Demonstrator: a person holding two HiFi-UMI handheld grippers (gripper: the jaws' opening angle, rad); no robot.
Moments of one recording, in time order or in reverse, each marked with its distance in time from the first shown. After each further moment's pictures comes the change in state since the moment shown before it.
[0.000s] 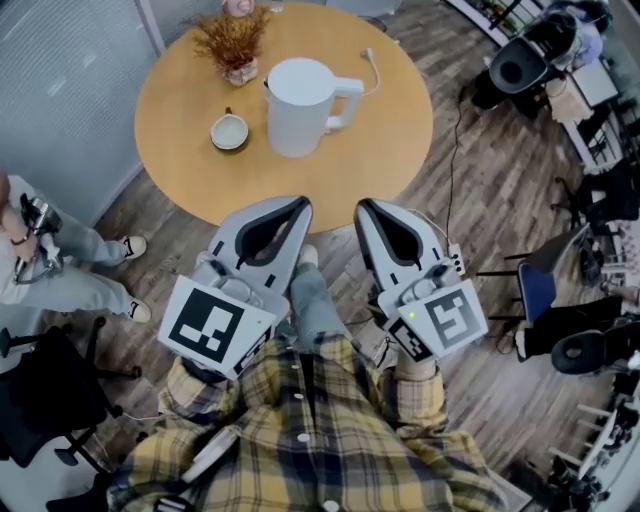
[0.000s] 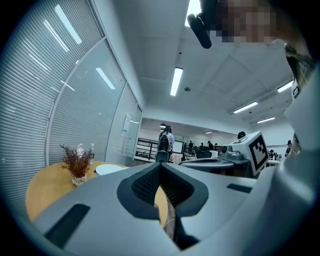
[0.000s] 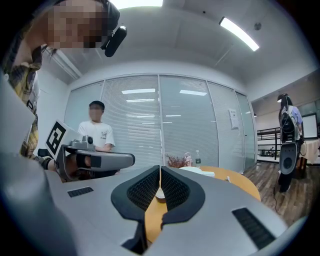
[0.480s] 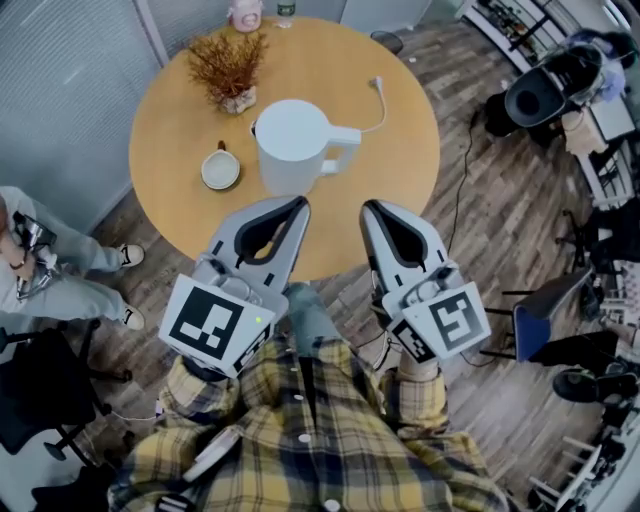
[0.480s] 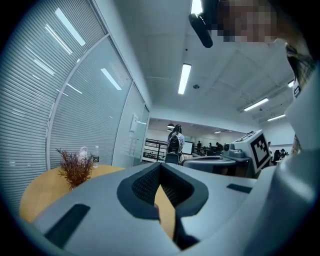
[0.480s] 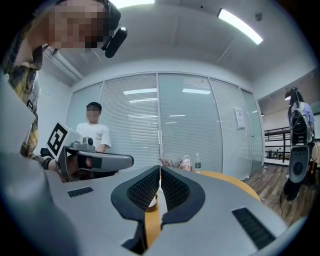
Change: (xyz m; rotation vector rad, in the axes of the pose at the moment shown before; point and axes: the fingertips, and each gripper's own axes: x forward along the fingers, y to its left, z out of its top) left arm 0.106 0.058 0.016 -0.010 0.009 0.088; right arm 0.070 -0.106 0.022 -0.011 -0.006 0.068
